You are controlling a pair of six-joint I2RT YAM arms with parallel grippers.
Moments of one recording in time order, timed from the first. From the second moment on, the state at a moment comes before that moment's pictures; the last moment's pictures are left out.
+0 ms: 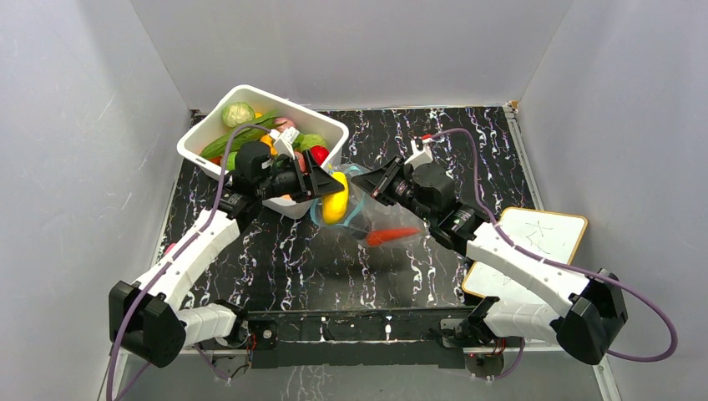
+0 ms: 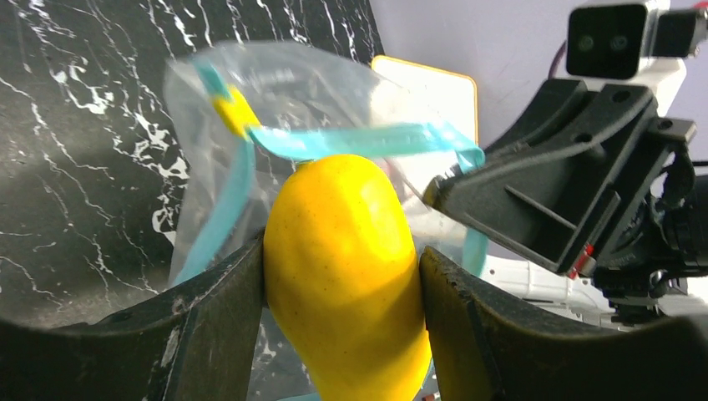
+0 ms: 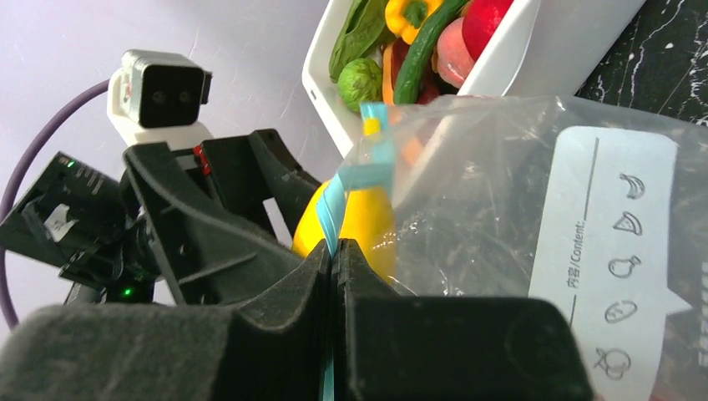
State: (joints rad) left arm -0.41 1.20 0.97 -0.20 0.61 -0.76; right arm 0.75 1.15 0.90 0.09 0.01 1.05
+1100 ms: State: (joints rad) left arm -0.51 1.23 1.16 -0.46 0.43 -0.65; right arm 0.75 1.13 0.89 0.10 0.00 1.01
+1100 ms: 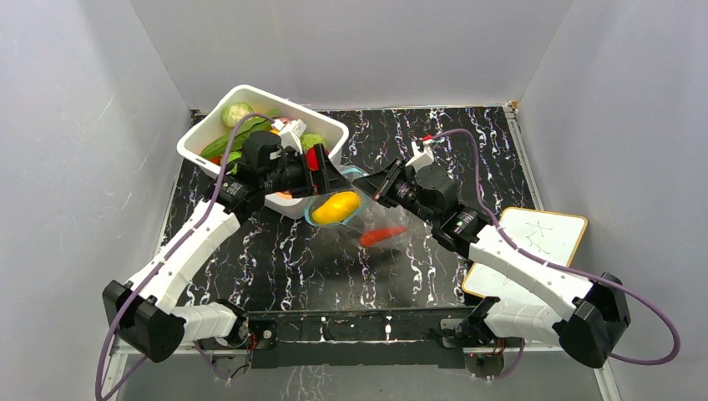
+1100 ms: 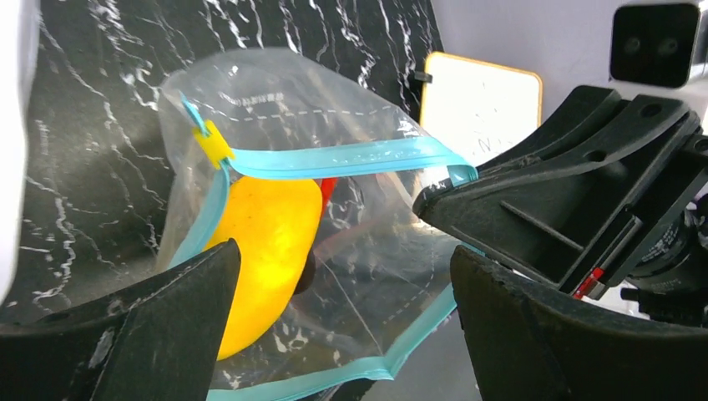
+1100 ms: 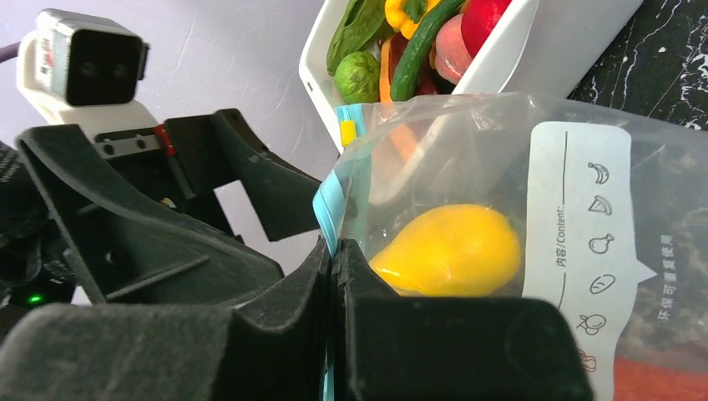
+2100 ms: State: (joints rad) left arm -0.51 1.11 1.04 -0.60 0.28 -0.63; right arm 0.75 1.12 0.89 0.07 0.02 0.99
